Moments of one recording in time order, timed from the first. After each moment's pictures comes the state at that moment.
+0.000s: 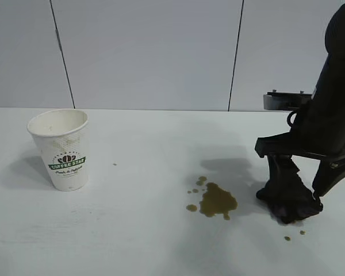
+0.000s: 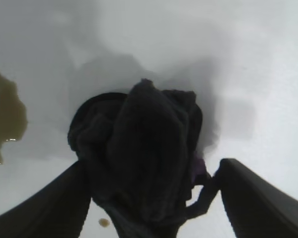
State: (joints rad) left arm 0.02 0.10 -0.49 -0.12 1.12 0.13; right arm 0.18 1.91 -1.10 0.08 0.73 -0.05
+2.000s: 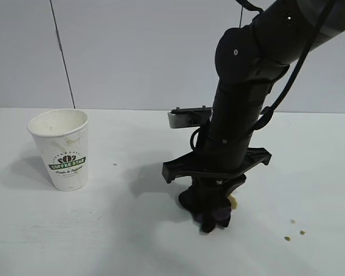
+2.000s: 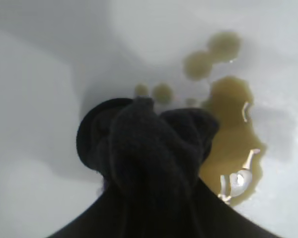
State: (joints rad) left arm 0.02 0.10 -0.49 -0.12 1.12 0.13; right arm 0.49 2.07 -1.29 0.06 0.70 0.02
